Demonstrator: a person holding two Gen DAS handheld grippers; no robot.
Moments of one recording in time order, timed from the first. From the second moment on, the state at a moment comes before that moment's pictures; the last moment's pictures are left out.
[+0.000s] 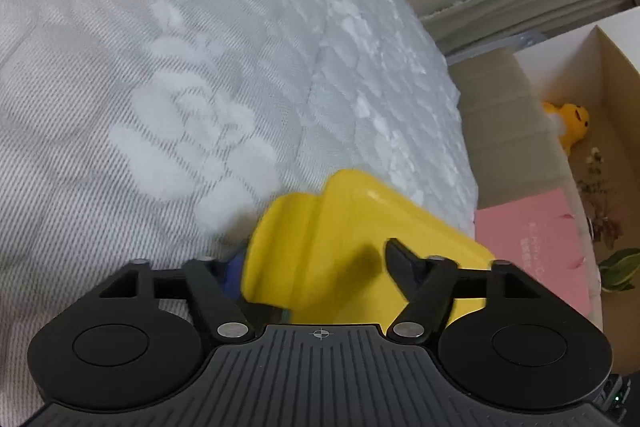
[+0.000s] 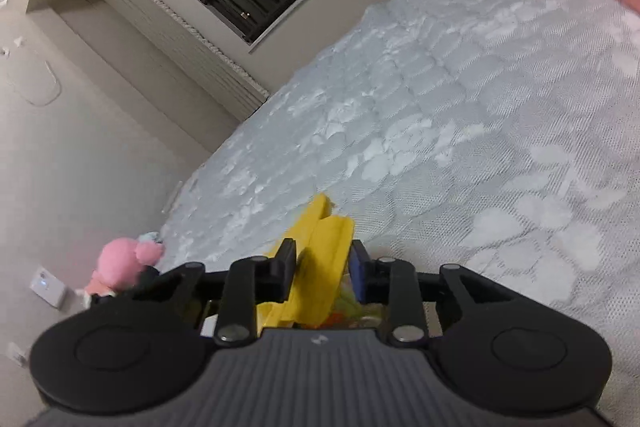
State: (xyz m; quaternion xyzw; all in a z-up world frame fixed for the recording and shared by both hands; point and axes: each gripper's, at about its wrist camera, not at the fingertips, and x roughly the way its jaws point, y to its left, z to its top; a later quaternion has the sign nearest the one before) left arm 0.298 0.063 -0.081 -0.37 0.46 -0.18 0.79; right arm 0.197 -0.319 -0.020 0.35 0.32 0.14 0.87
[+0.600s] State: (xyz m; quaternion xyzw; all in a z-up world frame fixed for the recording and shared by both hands) left arm 0.223 0.032 -0.054 -0.21 0.43 -0.12 0.87; right arm 0.165 -0.318 -0.070 0.32 0.32 0.11 0.89
